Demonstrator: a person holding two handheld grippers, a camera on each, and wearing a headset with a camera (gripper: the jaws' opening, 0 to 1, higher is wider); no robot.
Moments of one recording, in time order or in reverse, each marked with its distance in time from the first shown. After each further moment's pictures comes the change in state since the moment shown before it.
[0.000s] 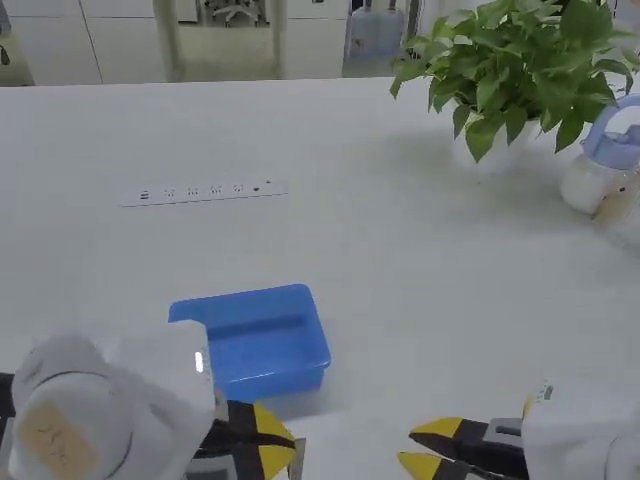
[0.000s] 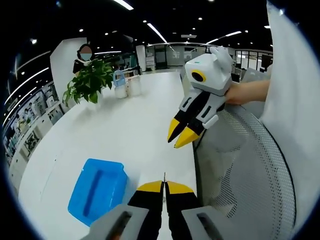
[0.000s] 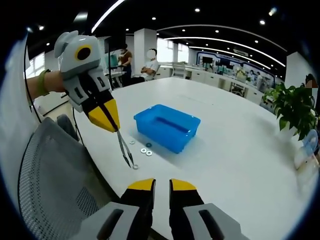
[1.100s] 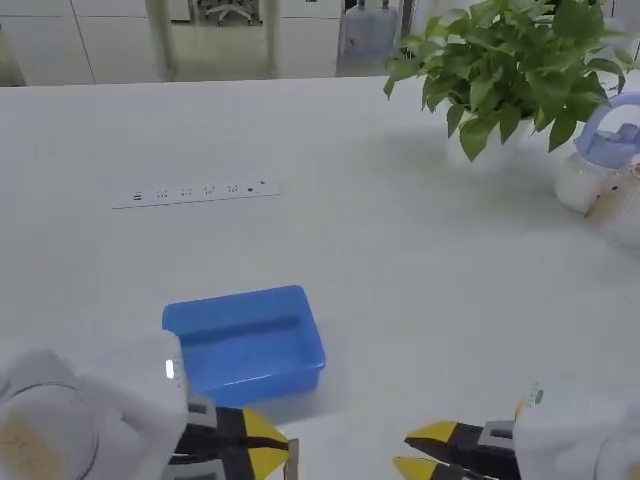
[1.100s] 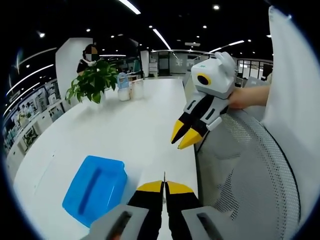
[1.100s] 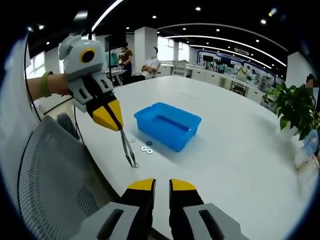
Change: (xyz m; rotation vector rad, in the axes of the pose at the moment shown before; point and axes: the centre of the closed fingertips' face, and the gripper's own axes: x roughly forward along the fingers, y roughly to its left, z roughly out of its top) left arm -0.001 0.006 -0.004 -0.041 -0.069 -0.009; right arm 0.002 0.001 -0.003 -0.002 0.016 0.005
